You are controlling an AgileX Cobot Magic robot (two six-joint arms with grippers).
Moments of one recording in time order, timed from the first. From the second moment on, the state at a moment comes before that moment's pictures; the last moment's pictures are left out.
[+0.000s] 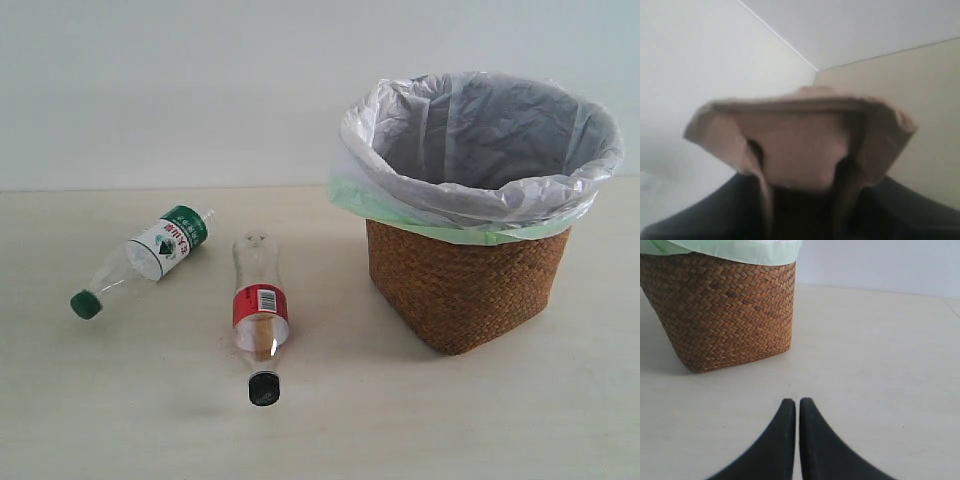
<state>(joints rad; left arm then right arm) -0.10 1.45 -1.28 1.01 0.88 -0.55 0.11 0.01 0.00 -0.09 0.37 0.00</state>
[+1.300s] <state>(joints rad) -0.55 2.07 -2.19 -0.70 0.80 0.46 0.11 0.01 0.00 -0.09 0.37 0.00</state>
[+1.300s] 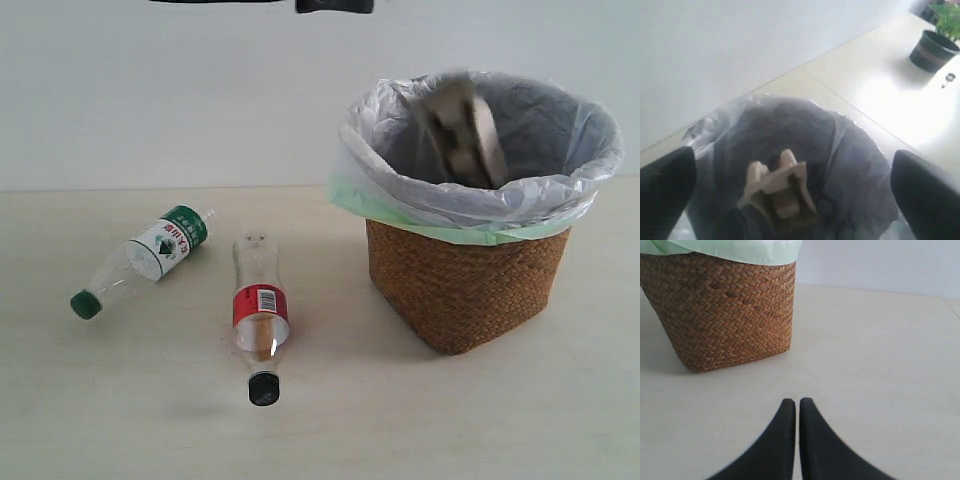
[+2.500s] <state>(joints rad) -0.18 2.19 -1.77 0.09 0.87 0.14 0.11 0.01 0.00 -0.09 0.37 0.00</state>
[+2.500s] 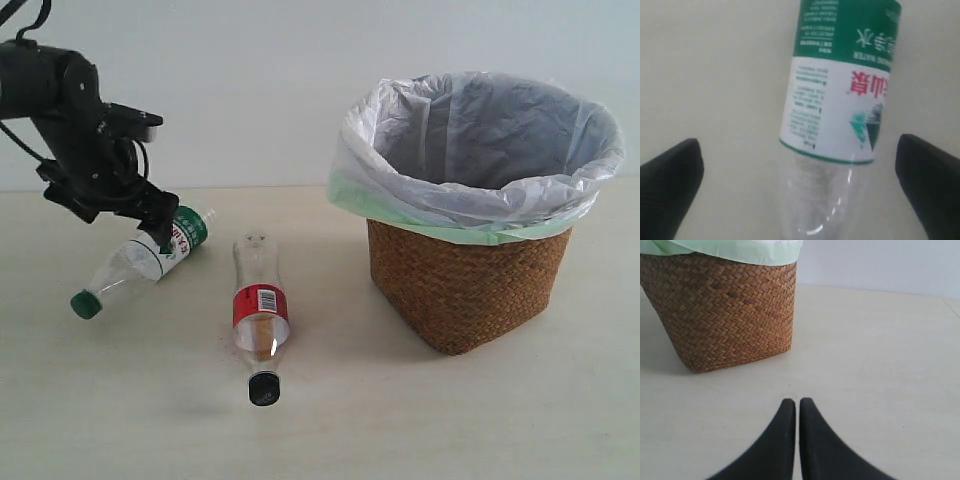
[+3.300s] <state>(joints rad) -0.14 2.33 -1.77 -0.20 0.76 0.48 0.11 0.01 0.00 -0.09 0.37 0.00</state>
